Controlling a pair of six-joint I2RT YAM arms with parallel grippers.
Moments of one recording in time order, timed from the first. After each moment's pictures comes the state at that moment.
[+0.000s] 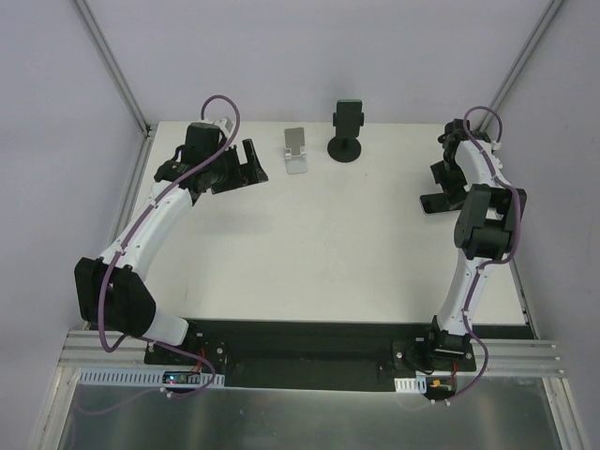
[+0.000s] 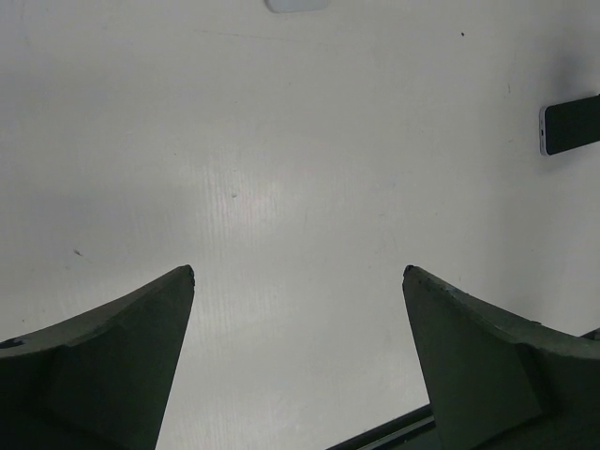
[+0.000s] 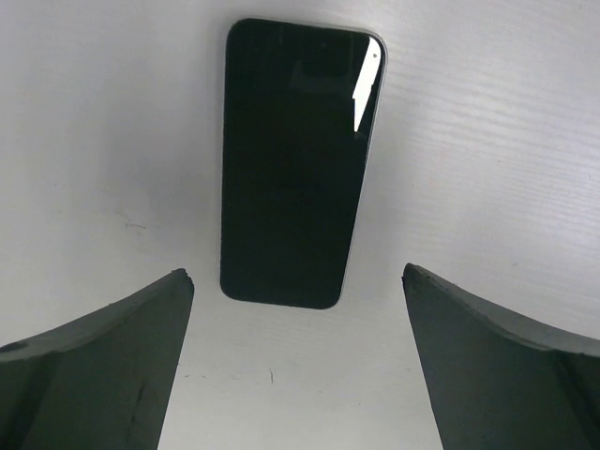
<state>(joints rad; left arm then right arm) -0.27 1.45 1.33 -0.59 0.22 -0.49 -0.09 2.13 1.84 -1.05 0.42 1.12</state>
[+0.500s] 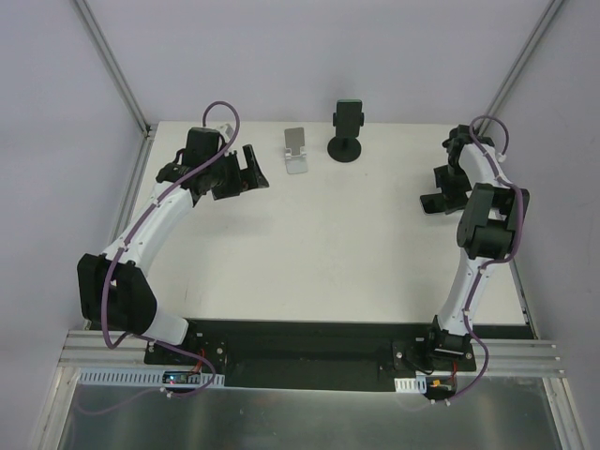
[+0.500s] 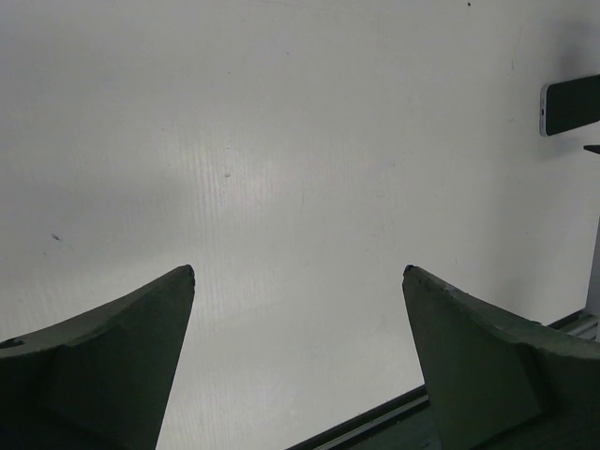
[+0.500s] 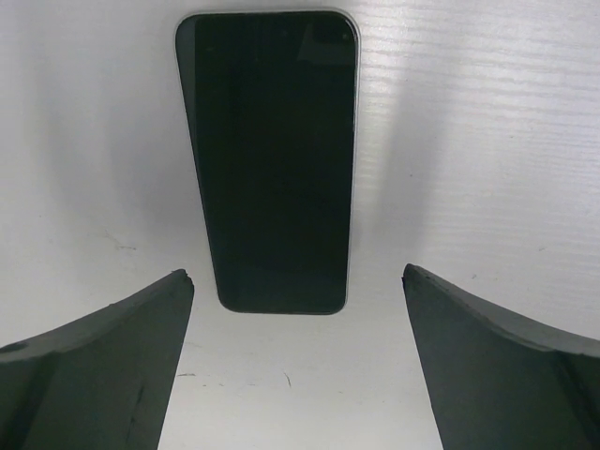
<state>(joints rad) -0.25 1.46 1.28 -0.58 0.28 -0.51 -0.13 2.13 1.79 -1.05 0.35 1.26</state>
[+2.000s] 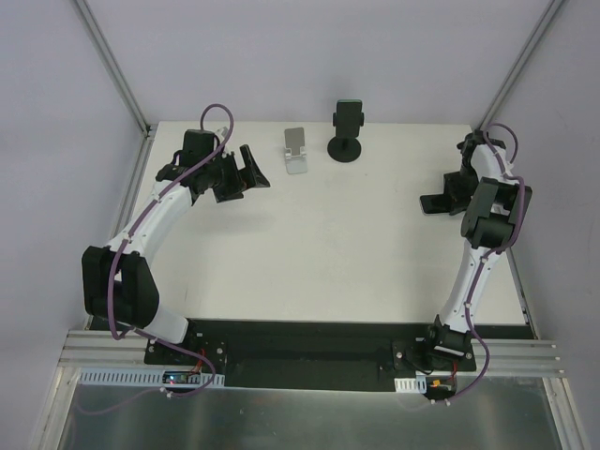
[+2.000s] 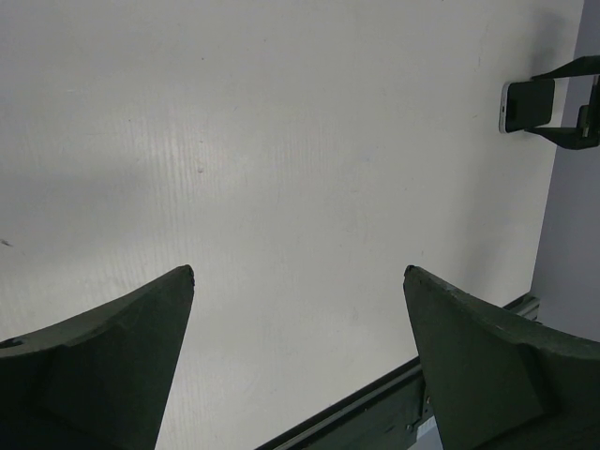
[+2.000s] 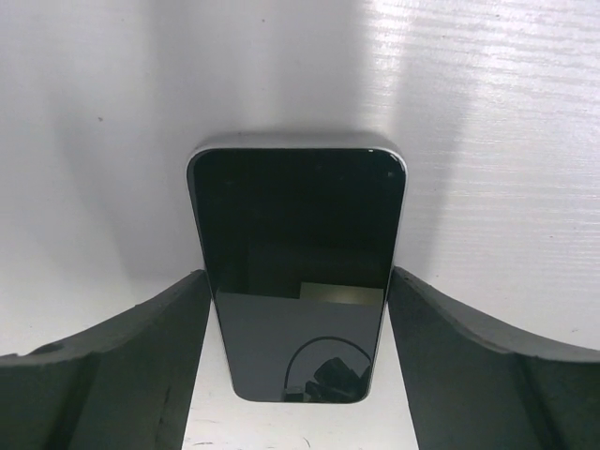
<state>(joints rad) -0.20 1.49 1.25 -0.52 0.42 -0.58 -0.23 2.31 1.94 -1.08 0.24 1.21</state>
